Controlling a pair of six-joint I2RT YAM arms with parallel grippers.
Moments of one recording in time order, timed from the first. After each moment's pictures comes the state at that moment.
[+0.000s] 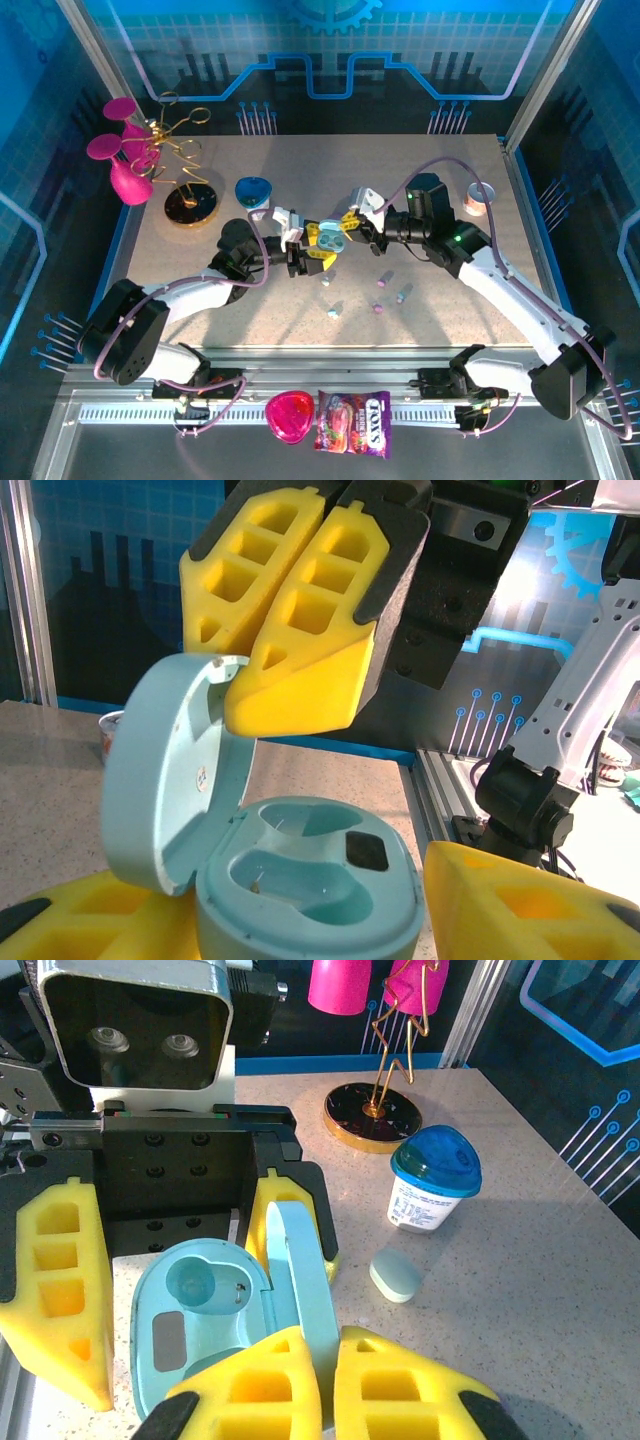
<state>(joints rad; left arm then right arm) -0.50 1.40 0.56 0.98 0.93 -0.24 0.54 1.19 1.07 -0.36 -0.59 -0.45</state>
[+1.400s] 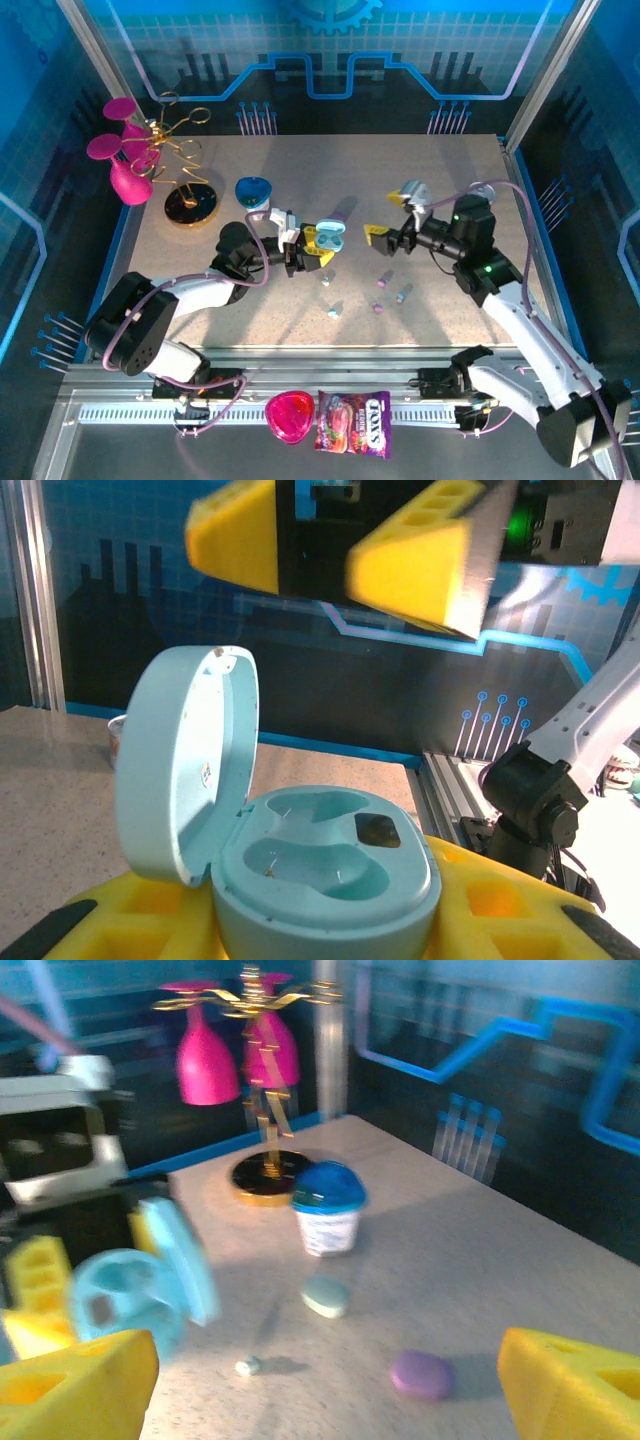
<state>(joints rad) -0.47 1.45 0.53 1.10 0.94 -0.27 0.30 0.92 0.79 -0.08 -0.56 -0.06</state>
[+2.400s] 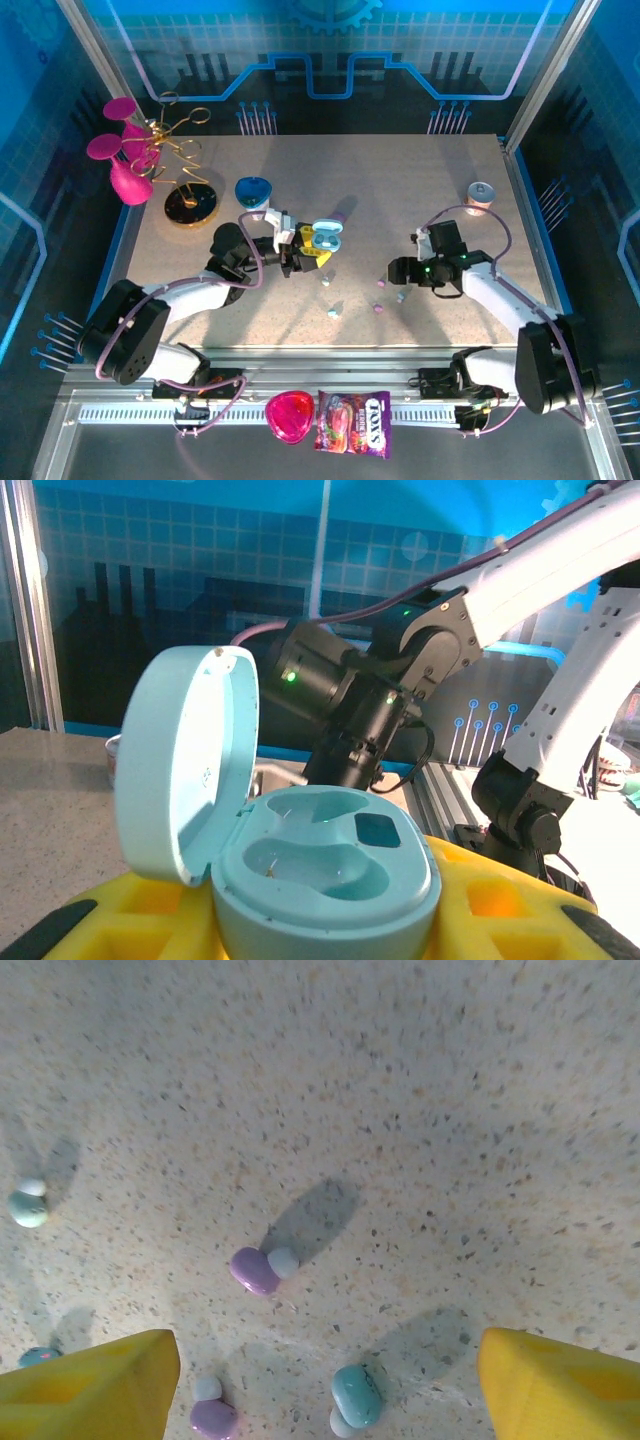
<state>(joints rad) -0.47 1.40 0.53 1.10 0.96 -0.28 0.23 1.24 0.64 -0.52 -0.29 0.28</state>
